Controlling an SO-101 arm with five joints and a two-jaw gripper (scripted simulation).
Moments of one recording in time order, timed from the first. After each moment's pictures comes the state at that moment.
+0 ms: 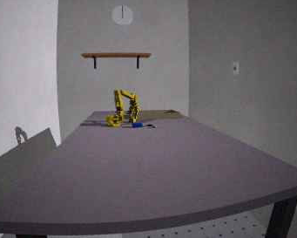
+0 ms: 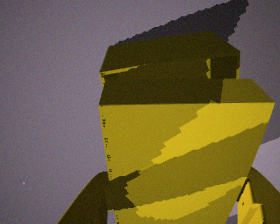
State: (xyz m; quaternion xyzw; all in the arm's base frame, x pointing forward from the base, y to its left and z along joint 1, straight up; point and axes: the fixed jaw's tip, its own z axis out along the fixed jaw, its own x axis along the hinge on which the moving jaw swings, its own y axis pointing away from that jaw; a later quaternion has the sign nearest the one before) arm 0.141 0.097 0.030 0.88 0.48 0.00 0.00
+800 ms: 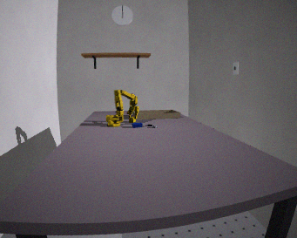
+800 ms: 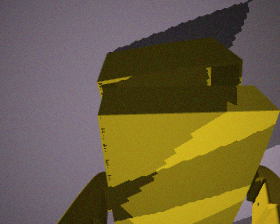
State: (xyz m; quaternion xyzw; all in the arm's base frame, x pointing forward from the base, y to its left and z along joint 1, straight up) arm 0.140 0.096 0.027 0.88 0.48 -0.01 0.00
